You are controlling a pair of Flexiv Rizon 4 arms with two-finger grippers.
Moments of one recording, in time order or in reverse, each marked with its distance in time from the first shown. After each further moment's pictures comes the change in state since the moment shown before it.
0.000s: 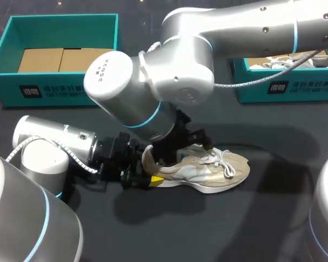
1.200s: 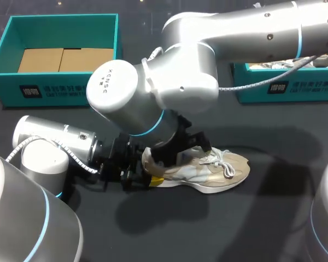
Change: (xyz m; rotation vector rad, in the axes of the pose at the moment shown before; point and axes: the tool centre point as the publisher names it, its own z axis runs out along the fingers) left arm 0.000 0.000 0.000 0.000 0.000 0.000; right arm 0.006 0.000 0.001 -0.070 0.025 -0.024
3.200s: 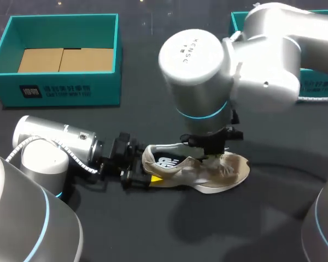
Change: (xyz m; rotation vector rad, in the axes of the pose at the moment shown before) left arm 0.000 0.000 0.000 0.000 0.000 0.000; right arm -0.065 -0.021 -0.020 0.019 0.234 0.257
